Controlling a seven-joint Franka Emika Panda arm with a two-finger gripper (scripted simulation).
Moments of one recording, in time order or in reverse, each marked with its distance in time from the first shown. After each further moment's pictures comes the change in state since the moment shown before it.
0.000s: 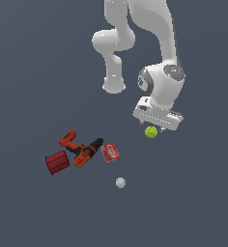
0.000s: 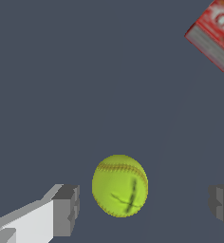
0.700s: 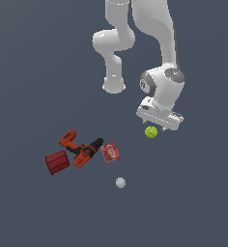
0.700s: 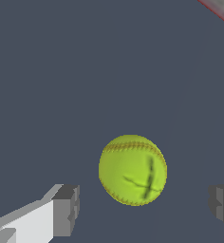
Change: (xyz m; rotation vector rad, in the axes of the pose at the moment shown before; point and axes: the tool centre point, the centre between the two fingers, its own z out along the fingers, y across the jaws) arm -0.028 -0.010 0.023 0.011 -0.004 0.077
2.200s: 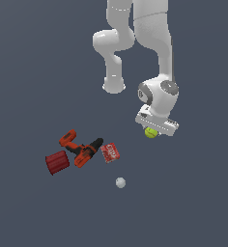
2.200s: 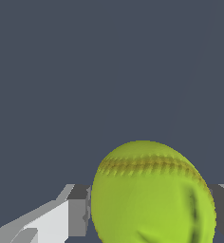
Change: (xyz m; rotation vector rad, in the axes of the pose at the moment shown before) arm -0.001 -0.001 0.050 0.002 0.001 0.002
